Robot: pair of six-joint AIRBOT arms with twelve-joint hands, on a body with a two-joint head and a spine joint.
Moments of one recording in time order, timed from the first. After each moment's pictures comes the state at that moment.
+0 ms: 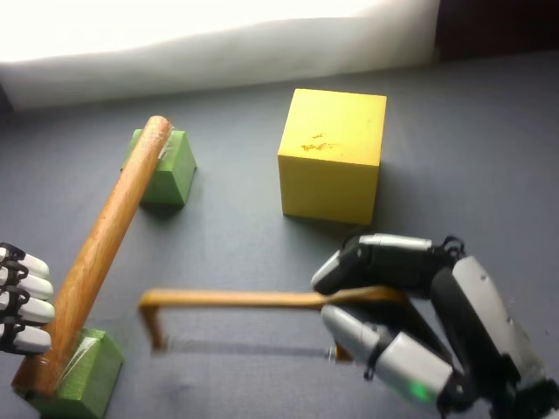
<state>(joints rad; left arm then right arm) 0.55 -0.58 1.28 1.71 -1.11 -0.18 -0.94 -1.47 0.89 0.50 1.59 -0.49</state>
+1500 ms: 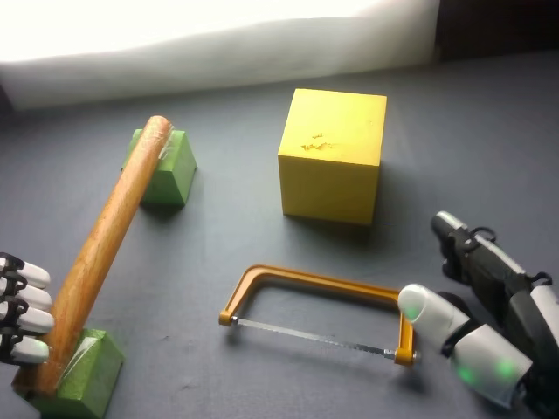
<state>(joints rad) 0.55 -0.58 1.27 1.71 -1.12 -0.18 -1.03 -1.45 0.90 0.78 1.63 -0.31</state>
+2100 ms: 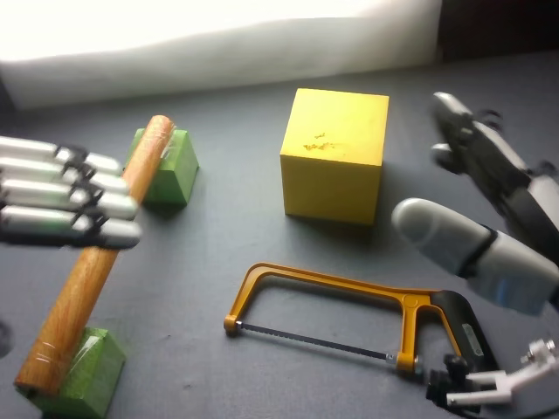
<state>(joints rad) 0.39 -0.62 1.22 1.48 -1.02 -0.18 -0.89 -1.21 0.87 0.49 1.43 -0.42</state>
